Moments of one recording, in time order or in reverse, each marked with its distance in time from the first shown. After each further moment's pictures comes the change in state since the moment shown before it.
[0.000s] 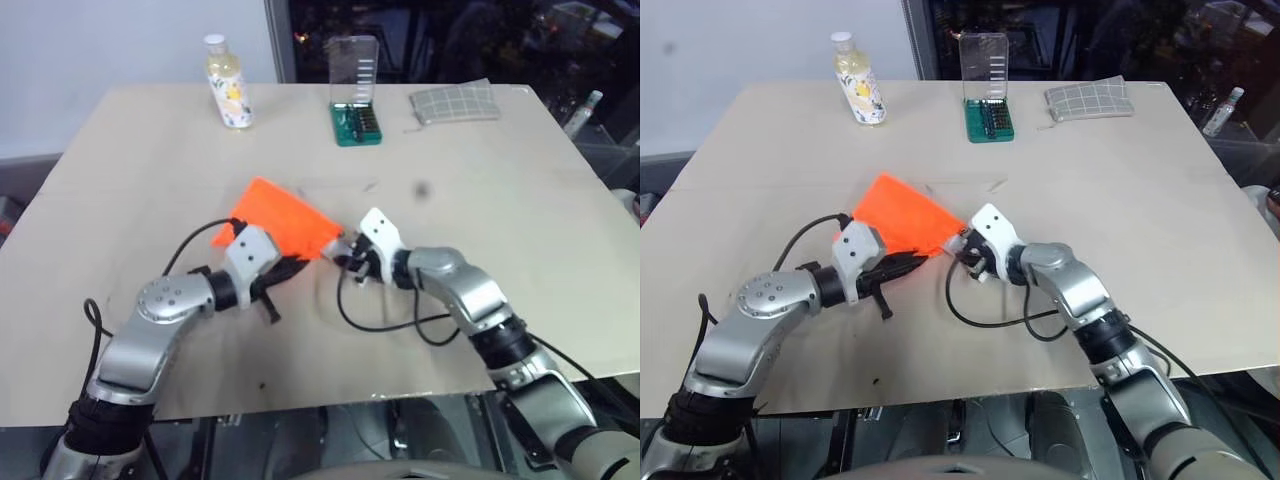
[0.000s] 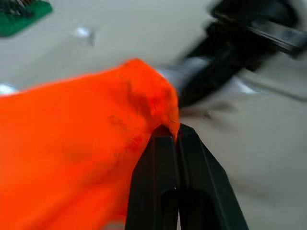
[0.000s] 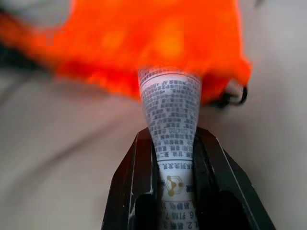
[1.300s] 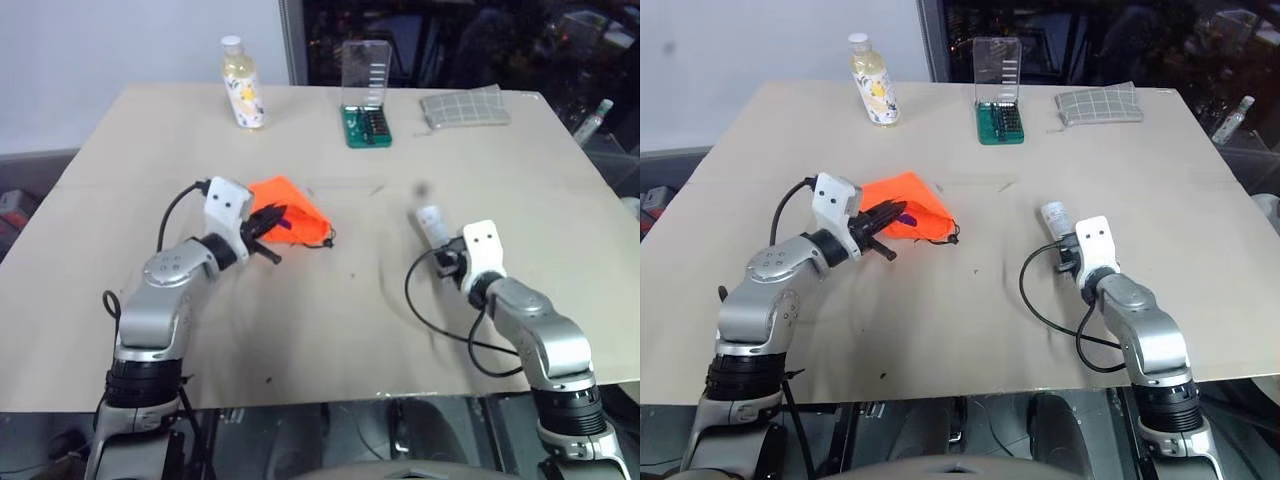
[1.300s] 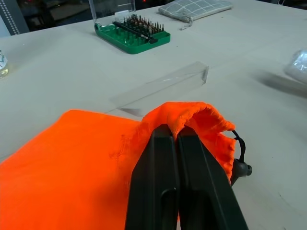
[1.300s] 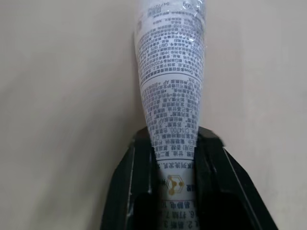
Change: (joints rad) left arm -0.209 -0.189 0.123 0.185 -0.027 0.107 0.231; right arm 0.431 -0.203 -0.304 -0.493 -0.008 0.194 -0.388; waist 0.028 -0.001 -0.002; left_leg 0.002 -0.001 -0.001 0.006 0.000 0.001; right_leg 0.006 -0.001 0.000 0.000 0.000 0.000
